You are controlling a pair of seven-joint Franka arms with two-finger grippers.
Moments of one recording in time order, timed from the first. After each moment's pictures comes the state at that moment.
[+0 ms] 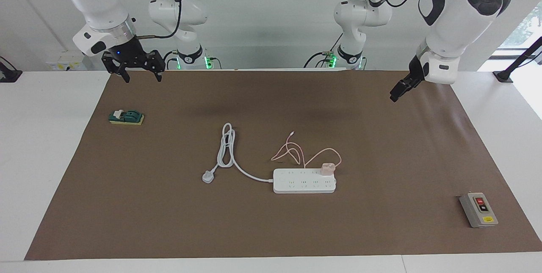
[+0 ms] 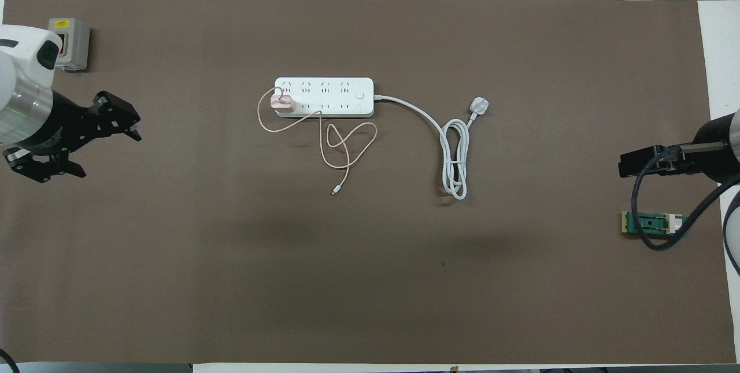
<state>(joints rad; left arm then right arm) -0.15 0.06 -0.01 -1.65 -0.01 1.56 -0.79 -0.04 -0.14 0.05 -1.80 0.00 1.61 -0.01</state>
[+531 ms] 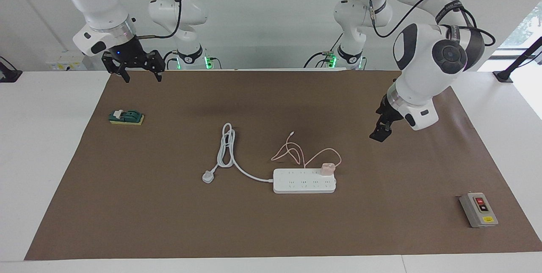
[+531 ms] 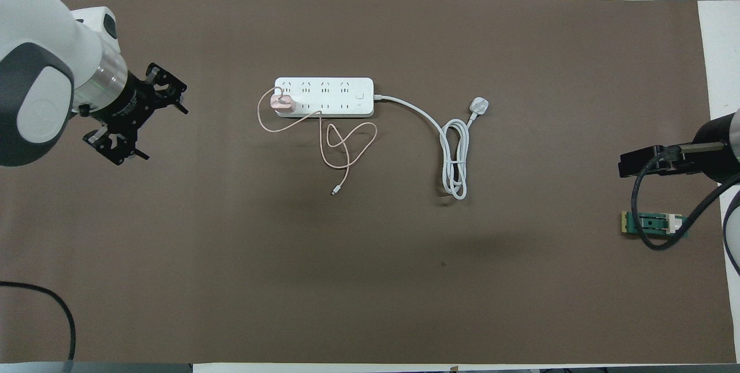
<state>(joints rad) -0.22 0.37 0.00 -1.36 -0.07 1.58 -1.37 -0.04 -0.14 0.05 -1.80 0.00 1.61 -0.01</state>
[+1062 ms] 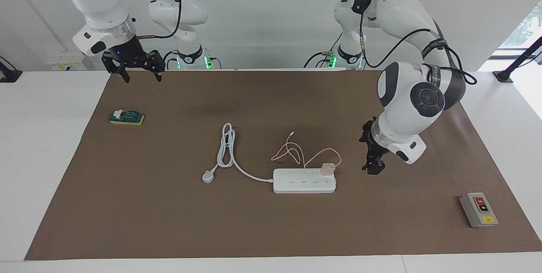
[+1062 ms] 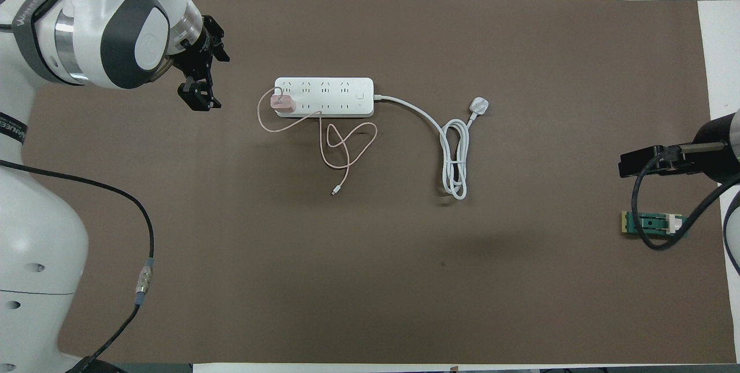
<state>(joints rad) -0.29 0.61 0.03 -1.12 -0.09 1.63 -1.69 -0.04 -0.14 0.05 -1.80 0.00 1.61 -0.01</state>
